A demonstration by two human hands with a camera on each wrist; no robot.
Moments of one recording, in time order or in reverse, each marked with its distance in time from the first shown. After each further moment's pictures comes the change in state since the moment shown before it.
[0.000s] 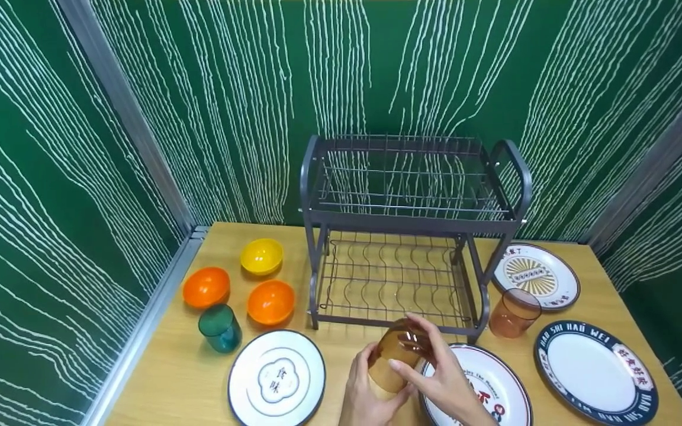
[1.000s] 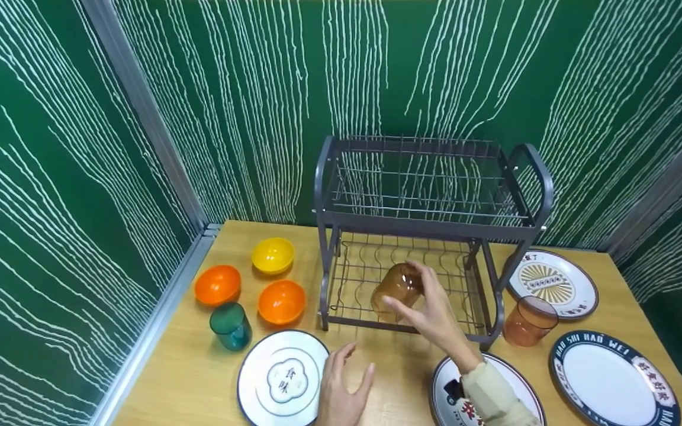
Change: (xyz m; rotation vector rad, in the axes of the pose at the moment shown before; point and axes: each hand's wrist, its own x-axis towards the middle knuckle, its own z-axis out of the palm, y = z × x) left_hand 0.010 -0.039 -0.035 0.156 0.264 0.157; right_hand 0.113 0.046 0.007 -0.280 0.081 -0.346
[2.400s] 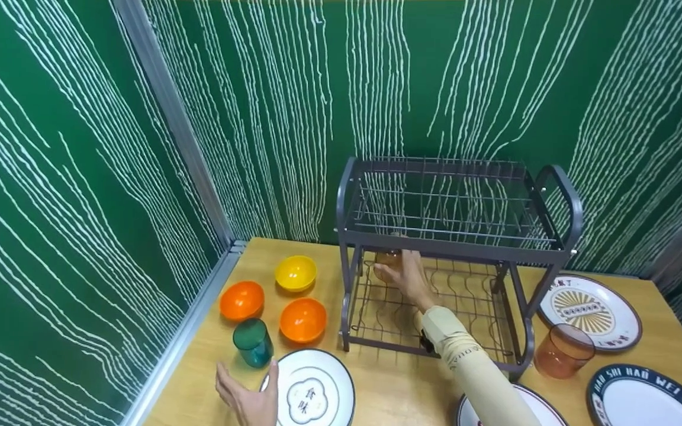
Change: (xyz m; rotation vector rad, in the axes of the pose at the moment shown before) left_hand 0.042 -0.091 -0.119 0.194 0.464 -0.746; right_hand 0.108 0.090 0.089 -0.104 -0.068 0.056
